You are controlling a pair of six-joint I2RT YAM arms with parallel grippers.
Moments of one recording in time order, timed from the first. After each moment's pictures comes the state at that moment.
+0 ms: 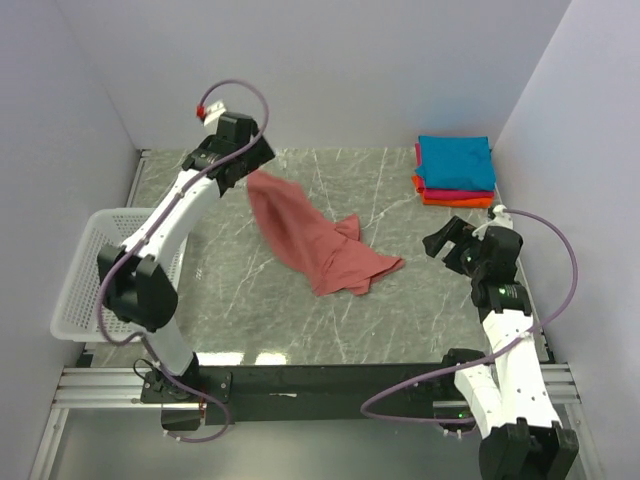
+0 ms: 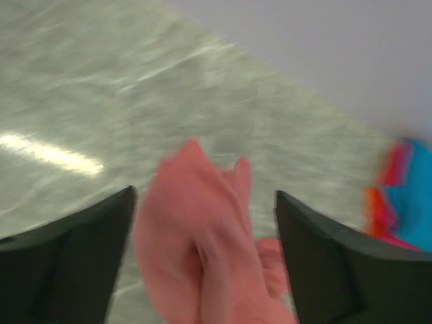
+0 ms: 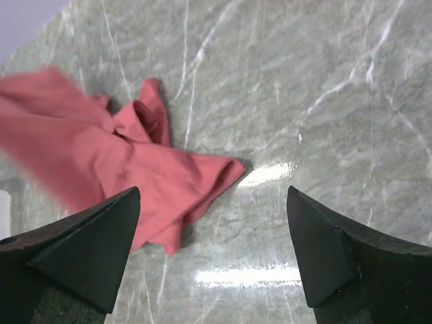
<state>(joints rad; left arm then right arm) -0.40 1.68 1.70 -0.53 -0.36 -0.72 -0.12 0.74 0.62 -0.37 -0.21 0.49</state>
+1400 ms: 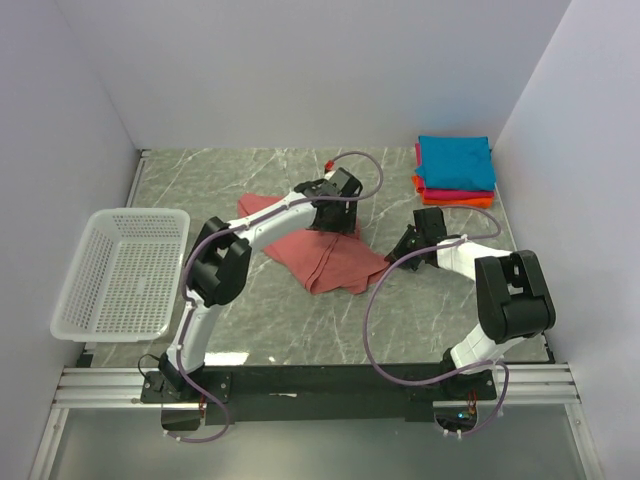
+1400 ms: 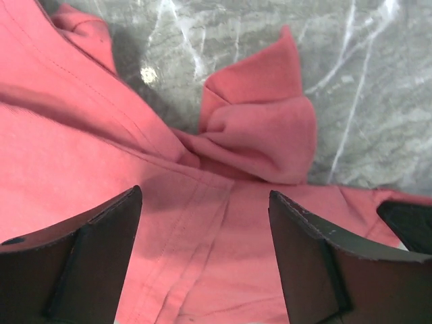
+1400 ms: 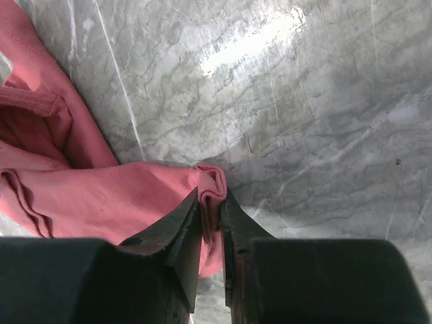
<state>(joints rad) -0.76 2.16 1.85 -0.69 -0.26 -0.59 0.17 1.60 0.75 -0.13 -0.16 0.81</state>
